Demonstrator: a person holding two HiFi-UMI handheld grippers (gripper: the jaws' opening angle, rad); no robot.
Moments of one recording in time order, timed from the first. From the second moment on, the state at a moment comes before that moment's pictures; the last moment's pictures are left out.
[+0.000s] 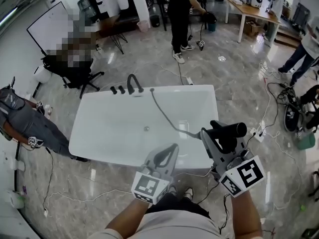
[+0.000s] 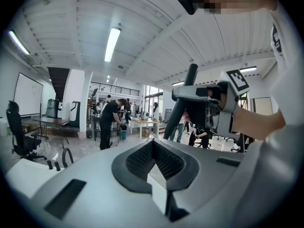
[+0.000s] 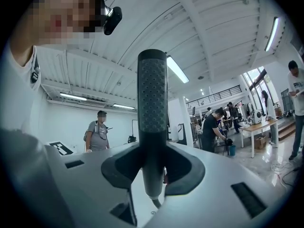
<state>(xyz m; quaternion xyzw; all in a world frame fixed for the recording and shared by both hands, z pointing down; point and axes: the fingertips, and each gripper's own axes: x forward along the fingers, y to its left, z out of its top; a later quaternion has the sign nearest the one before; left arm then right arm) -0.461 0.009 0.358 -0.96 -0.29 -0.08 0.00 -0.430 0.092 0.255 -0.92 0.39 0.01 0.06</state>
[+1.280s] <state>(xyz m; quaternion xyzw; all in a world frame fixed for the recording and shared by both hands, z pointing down) -0.339 0.093 0.362 -0.94 -0.32 -0.06 0.01 -0.317 0.168 0.265 -0.93 0.37 0.00 0.08</state>
